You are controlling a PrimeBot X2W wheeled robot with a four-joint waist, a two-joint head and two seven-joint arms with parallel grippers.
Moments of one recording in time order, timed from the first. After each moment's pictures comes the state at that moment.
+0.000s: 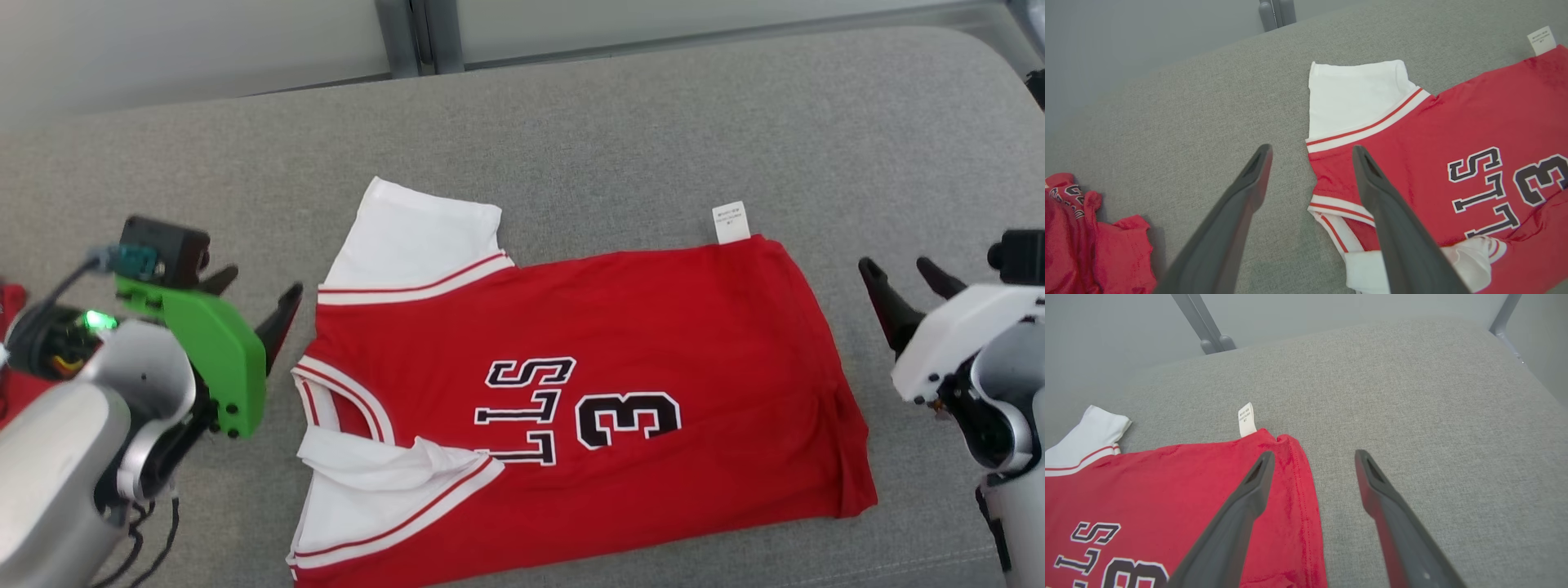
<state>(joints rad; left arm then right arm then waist) -0.54 0.73 -0.70 -0.02 -0.85 0.18 0.45 -0.28 -0.28 -0.07 0.13 0.44 0.13 0.41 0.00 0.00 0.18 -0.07</state>
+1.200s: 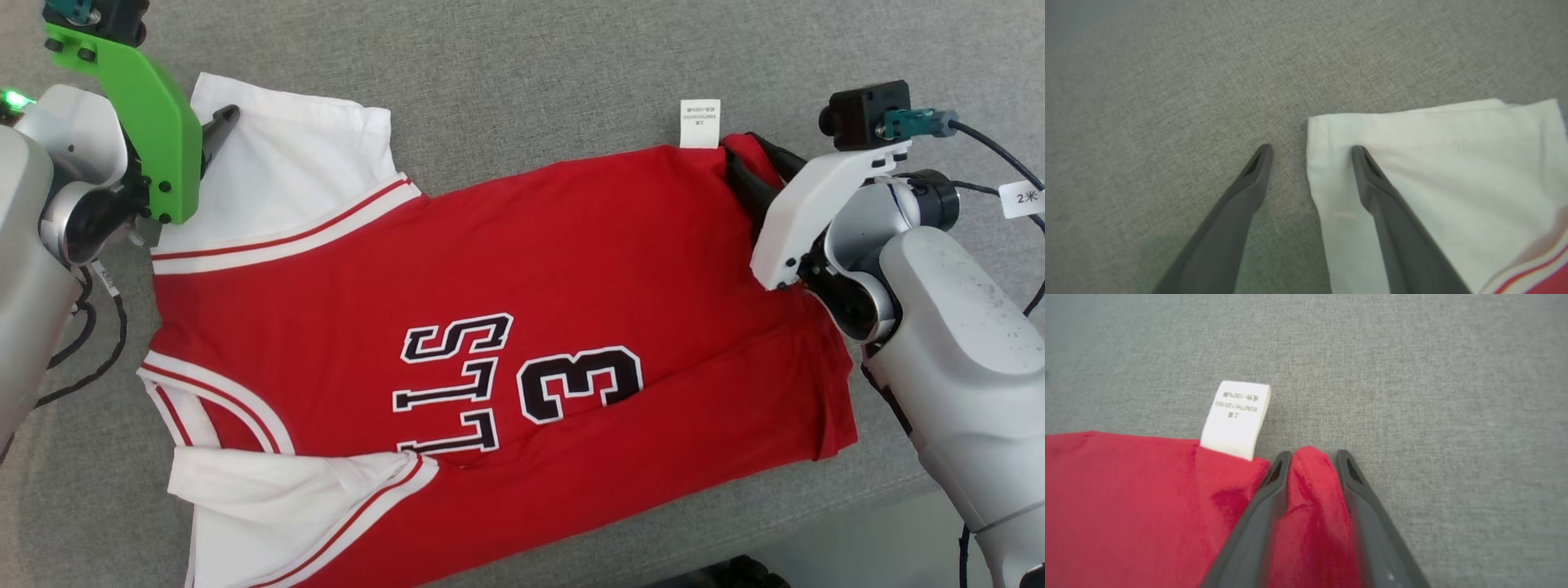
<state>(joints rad) -1.11 0.54 -0.78 0.62 -0.84 -0.12 0.57 -0.77 -0.30 0.43 0.51 0.63 0.13 0.24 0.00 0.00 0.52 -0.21</state>
